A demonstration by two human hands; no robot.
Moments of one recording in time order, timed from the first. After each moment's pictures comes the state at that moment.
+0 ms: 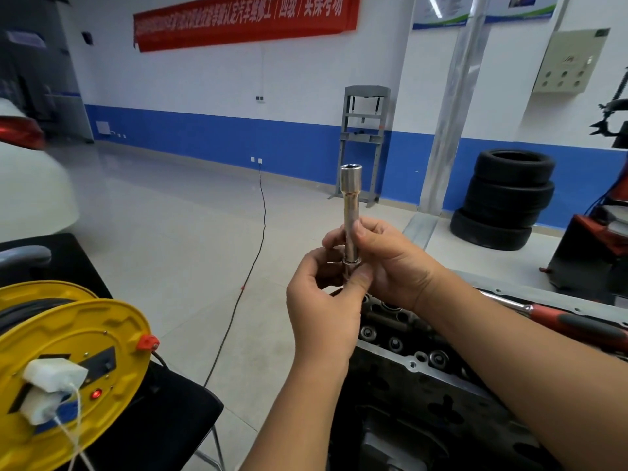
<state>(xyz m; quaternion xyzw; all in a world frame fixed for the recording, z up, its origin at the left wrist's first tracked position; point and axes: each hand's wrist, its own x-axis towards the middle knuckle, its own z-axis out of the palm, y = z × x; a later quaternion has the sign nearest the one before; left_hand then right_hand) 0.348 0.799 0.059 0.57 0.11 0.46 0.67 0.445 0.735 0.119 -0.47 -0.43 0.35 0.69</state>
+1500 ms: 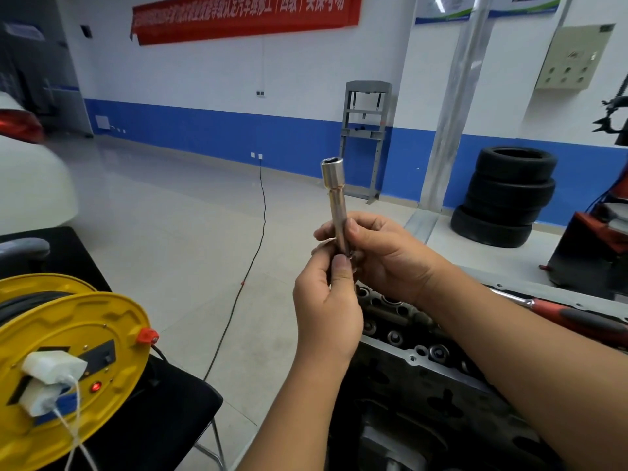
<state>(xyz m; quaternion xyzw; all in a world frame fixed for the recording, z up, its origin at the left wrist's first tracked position) 0.343 0.794 0.061 0.60 0.08 0.45 0.66 0.447 0.736 0.117 -0.53 -0.43 0.32 0.66</state>
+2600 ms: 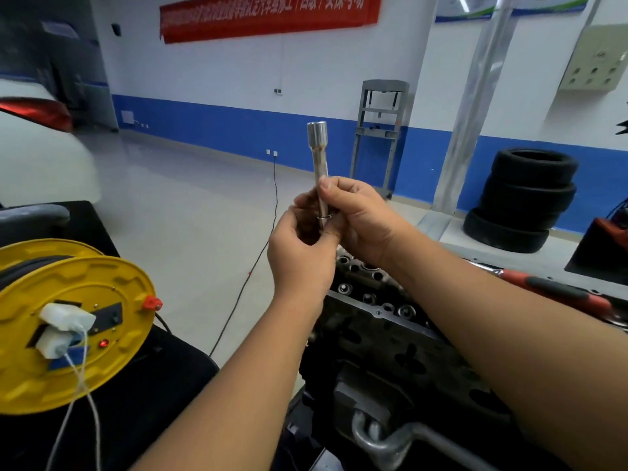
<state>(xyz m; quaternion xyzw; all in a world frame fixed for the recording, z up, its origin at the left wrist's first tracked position) 0.353 0.794 0.061 0.59 0.15 0.50 0.61 0.435 0.735 0.121 -0.49 -0.44 0.31 0.69</state>
